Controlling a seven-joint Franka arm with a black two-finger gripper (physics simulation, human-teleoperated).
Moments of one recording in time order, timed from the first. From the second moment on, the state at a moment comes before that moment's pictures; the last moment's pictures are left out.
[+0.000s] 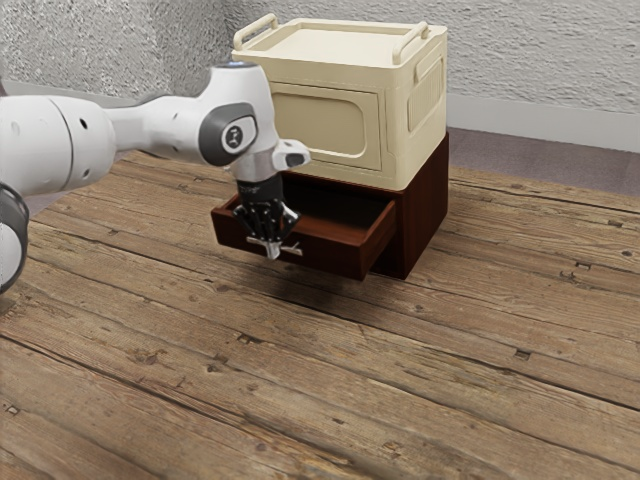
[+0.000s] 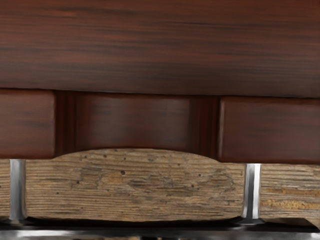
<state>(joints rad) 0.10 0.46 -0.18 -1.50 0.01 1.89 -0.12</state>
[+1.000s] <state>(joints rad) 0.08 0.60 -0.18 -1.30 0.01 1.90 0.00</state>
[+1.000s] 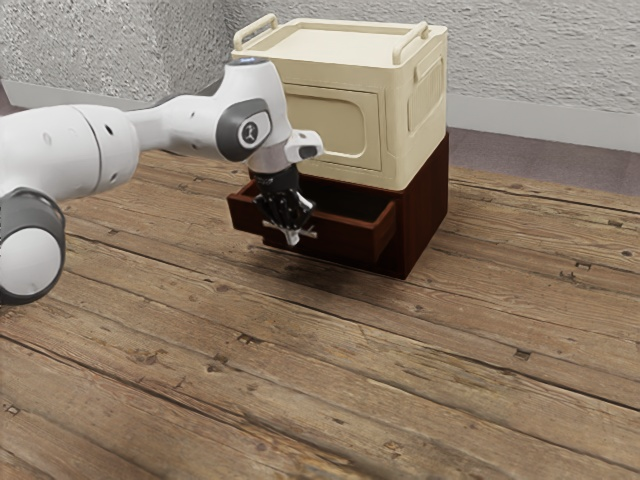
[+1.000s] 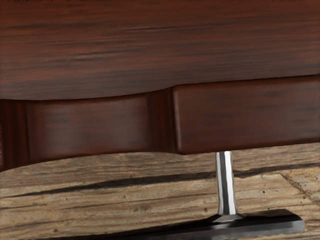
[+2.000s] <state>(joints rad) 0.03 0.69 -0.11 -1.19 0.01 1.95 0.03</state>
